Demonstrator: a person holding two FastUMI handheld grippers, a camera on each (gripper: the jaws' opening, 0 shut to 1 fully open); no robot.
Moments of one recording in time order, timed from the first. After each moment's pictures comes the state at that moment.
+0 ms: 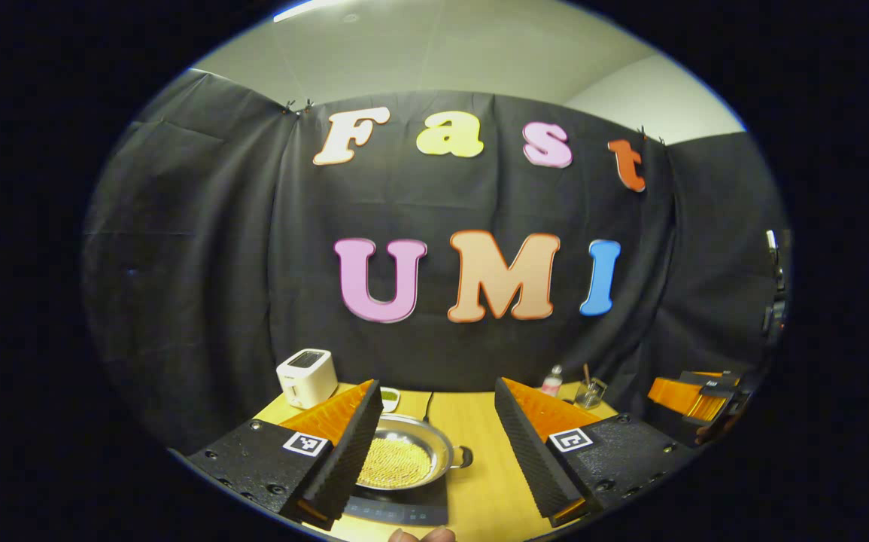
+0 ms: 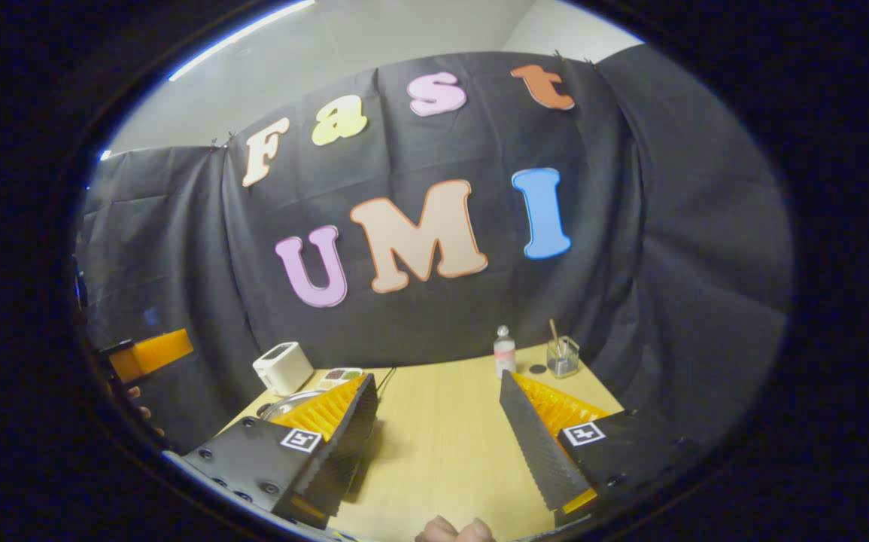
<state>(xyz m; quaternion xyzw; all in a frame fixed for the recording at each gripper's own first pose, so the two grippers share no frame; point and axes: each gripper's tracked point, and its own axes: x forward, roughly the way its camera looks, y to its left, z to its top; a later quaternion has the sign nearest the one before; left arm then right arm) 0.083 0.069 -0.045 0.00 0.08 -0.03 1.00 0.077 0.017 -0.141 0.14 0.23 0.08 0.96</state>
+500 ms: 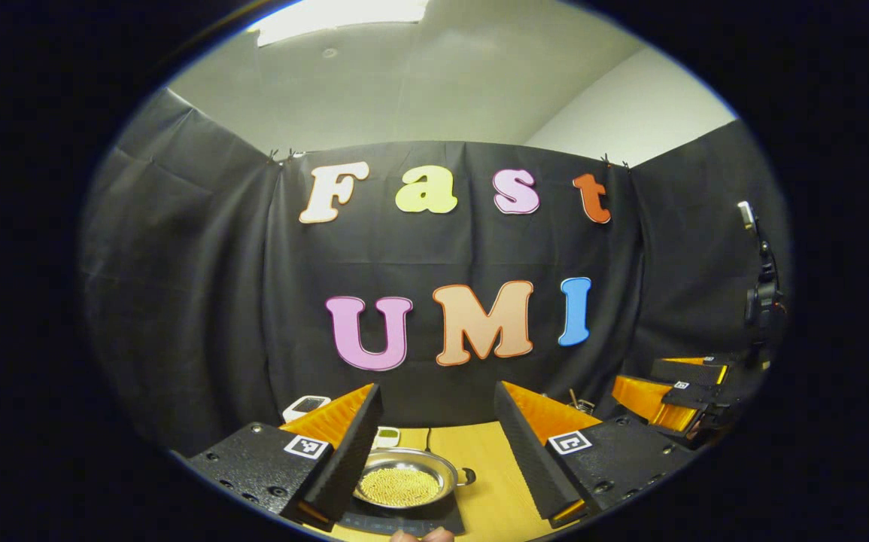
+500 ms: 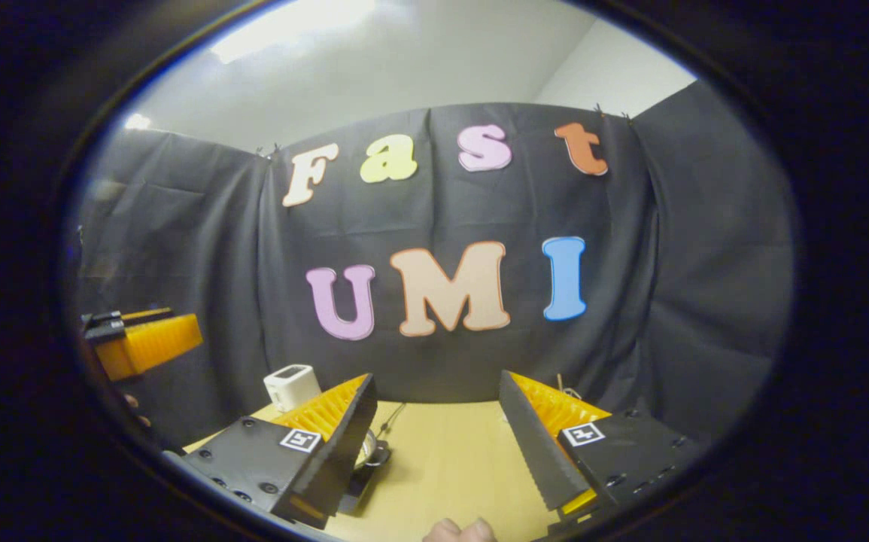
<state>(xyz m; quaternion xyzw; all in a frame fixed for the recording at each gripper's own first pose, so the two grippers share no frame) 0.027 0.079 0.005 0.03 0.02 -0.07 1.00 0.049 0.067 -0.053 0.08 0.12 0.09 0.98</state>
